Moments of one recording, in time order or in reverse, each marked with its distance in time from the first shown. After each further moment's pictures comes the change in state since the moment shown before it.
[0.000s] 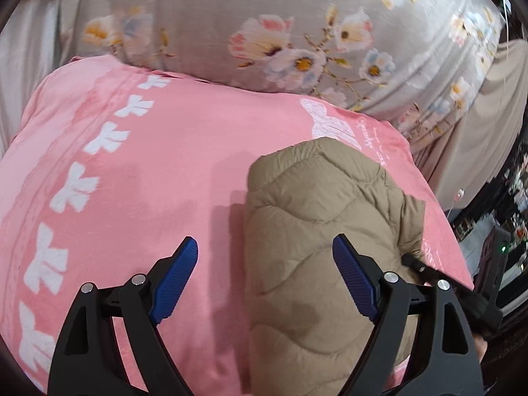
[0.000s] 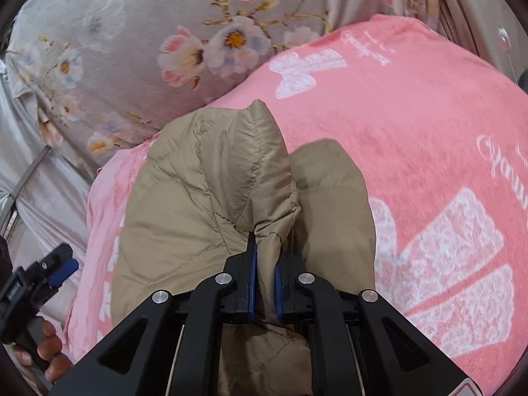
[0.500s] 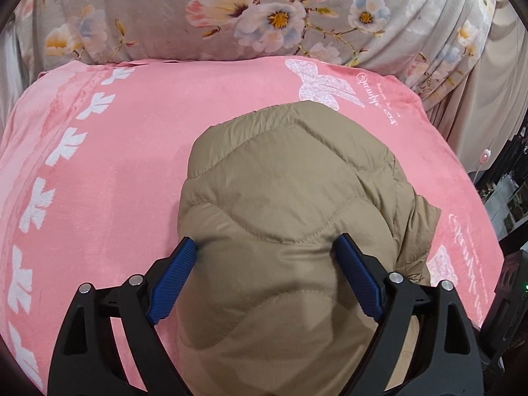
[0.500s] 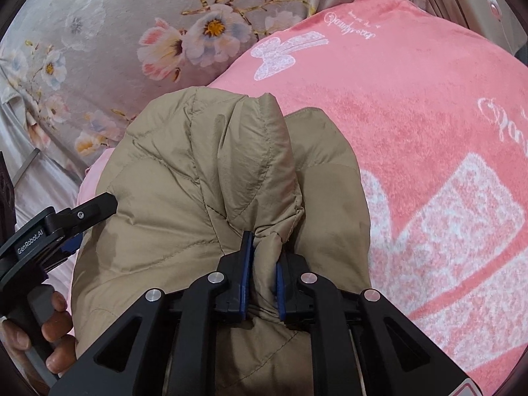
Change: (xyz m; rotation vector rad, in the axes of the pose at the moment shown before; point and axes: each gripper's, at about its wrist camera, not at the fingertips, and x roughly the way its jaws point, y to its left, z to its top) left arm 0.103 -0.066 -0.006 0.120 0.102 0.093; right arm 0.036 -0.034 -0.019 0.036 0.008 -0.003
